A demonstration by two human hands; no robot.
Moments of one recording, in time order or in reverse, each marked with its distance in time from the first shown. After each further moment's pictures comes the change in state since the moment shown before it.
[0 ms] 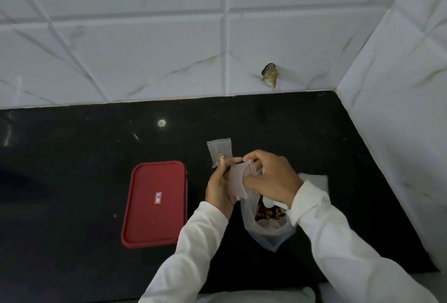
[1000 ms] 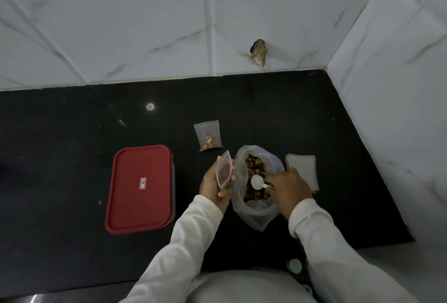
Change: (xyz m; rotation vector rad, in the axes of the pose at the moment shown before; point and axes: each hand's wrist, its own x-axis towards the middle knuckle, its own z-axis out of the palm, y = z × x) left_hand 0.009 -0.036 -0.019 -0.280 -0.003 -0.264; right_hand -0.005 0.124 0.026 -0.681 0.092 0.031
